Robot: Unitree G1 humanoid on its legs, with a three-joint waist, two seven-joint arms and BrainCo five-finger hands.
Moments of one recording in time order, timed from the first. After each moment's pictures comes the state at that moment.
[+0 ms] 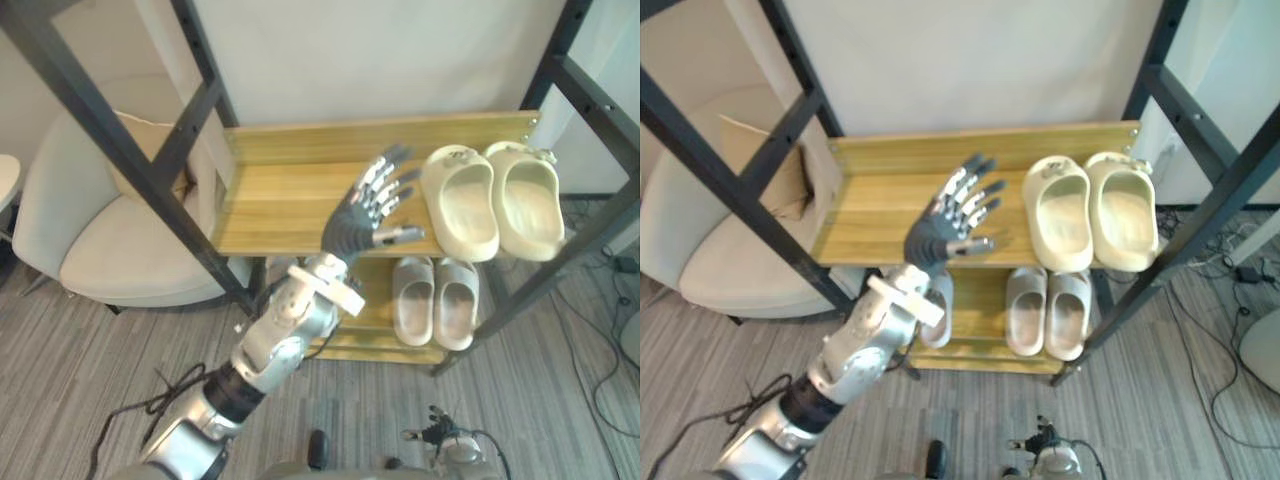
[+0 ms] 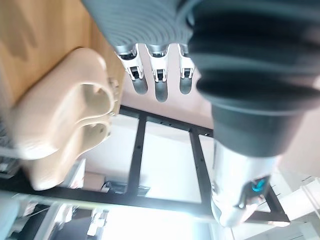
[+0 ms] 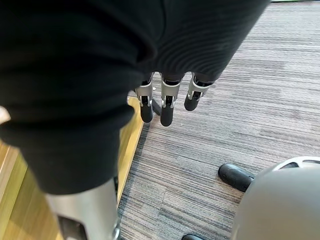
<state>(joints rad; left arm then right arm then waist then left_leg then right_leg) -0.29 0.25 -0.63 -0.25 -0.69 -0.12 0.05 0.00 -0.17 0.08 1.04 -0.16 0.02 -0.12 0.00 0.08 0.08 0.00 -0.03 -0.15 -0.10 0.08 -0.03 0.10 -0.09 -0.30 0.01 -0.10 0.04</state>
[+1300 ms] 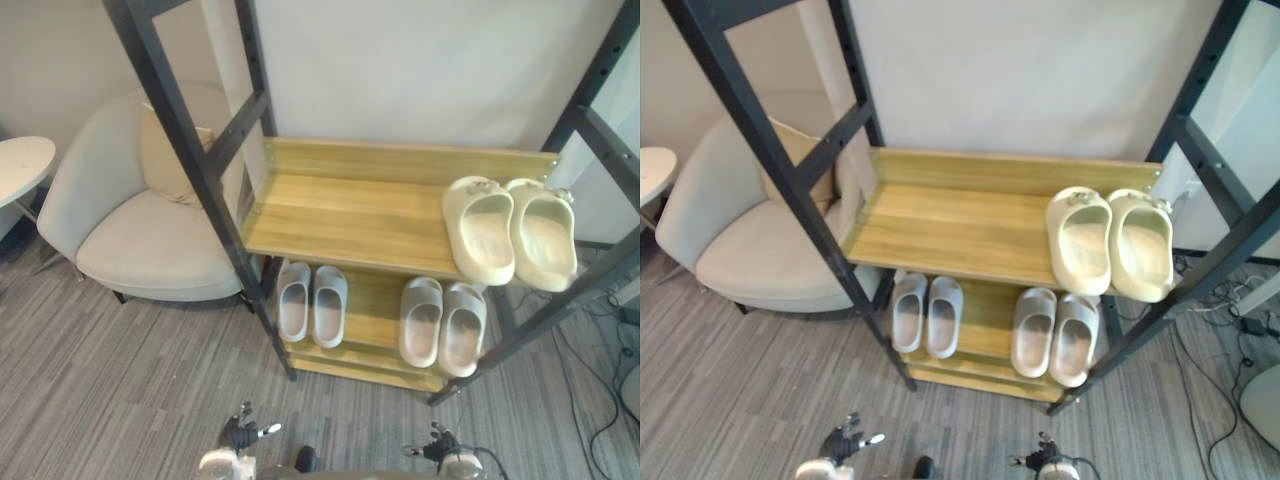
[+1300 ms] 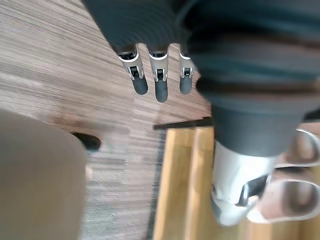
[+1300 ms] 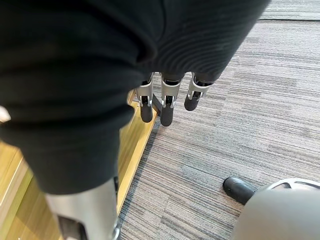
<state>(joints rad) 0.22 0.12 -0.06 0.77 -0.13 -0.04 0.07 0.04 -0.13 -0.01 1.04 -0.19 0.00 -0.12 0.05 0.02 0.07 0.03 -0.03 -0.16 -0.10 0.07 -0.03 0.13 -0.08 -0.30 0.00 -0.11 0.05</state>
